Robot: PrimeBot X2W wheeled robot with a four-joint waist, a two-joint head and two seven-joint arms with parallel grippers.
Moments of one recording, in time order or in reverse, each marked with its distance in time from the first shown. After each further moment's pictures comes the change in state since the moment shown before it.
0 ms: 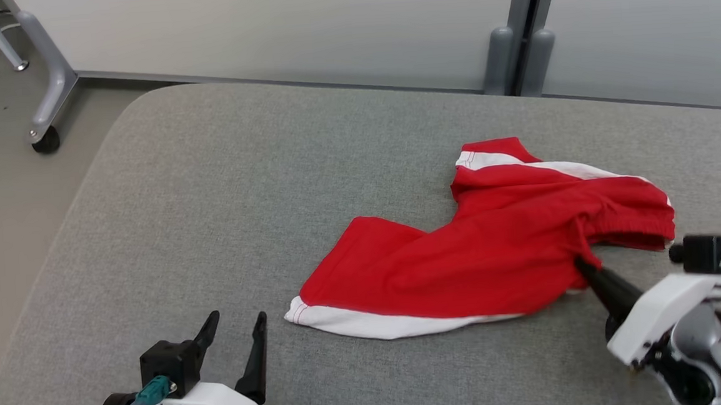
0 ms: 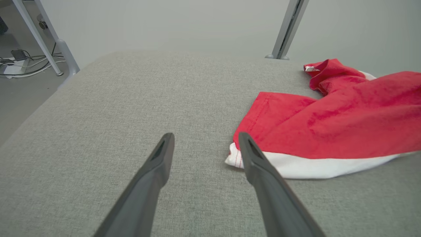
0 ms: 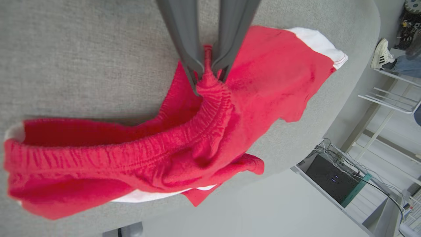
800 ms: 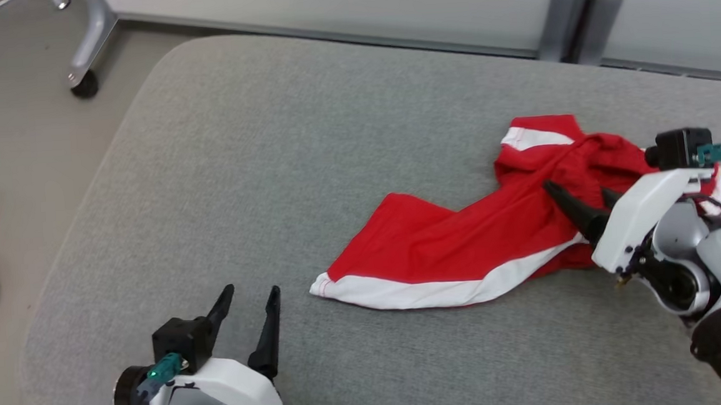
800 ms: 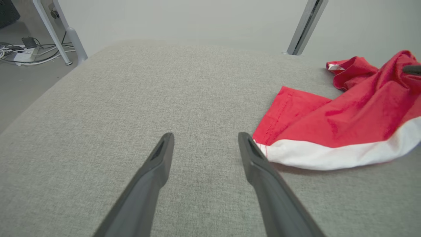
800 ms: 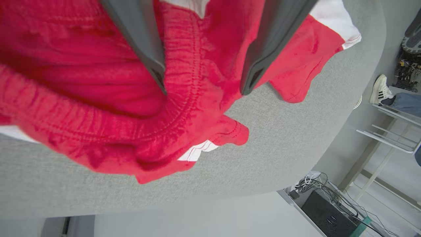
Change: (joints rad) left arm -0.103 -0.063 -0.025 0.132 -0.015 -0.044 -0.087; right arm -0.373 -0.020 0.147 0.208 0.045 0.000 0.145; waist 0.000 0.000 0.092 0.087
